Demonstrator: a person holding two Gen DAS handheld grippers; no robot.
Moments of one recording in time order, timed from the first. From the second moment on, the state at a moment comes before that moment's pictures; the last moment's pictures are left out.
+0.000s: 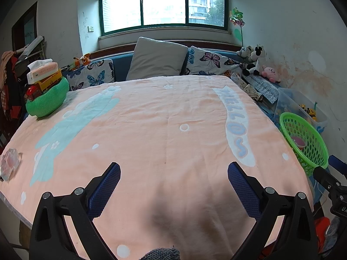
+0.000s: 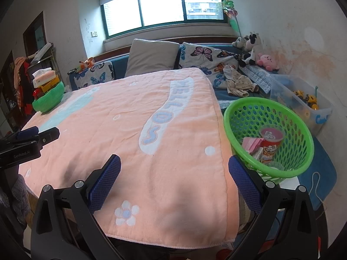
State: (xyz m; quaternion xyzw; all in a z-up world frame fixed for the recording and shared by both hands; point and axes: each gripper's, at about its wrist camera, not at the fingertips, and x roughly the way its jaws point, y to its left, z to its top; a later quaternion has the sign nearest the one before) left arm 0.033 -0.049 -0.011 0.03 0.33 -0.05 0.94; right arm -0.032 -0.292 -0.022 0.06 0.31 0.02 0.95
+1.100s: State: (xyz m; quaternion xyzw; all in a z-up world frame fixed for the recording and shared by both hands) left arm 0.032 -0.050 -0.015 0.03 0.34 -0.05 0.94; right arm -0.029 -0.286 -0.025 0.06 0.31 0.02 0.95
